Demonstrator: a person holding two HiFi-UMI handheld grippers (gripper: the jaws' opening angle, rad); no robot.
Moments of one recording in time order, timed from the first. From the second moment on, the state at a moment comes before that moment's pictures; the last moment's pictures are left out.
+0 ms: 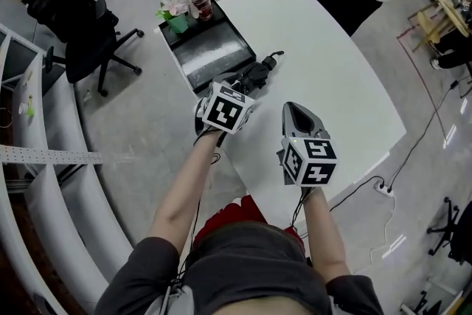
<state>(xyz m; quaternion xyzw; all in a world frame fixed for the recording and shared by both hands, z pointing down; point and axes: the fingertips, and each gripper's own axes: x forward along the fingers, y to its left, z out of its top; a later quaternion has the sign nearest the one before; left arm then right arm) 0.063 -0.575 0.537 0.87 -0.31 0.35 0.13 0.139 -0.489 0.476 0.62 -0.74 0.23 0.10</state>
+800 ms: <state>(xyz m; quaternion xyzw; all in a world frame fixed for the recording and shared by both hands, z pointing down) 0.073 -0.595 0.593 0.84 -0.28 0.43 0.17 0.152 -0.512 0.499 0.62 -0.73 0.25 0.12</state>
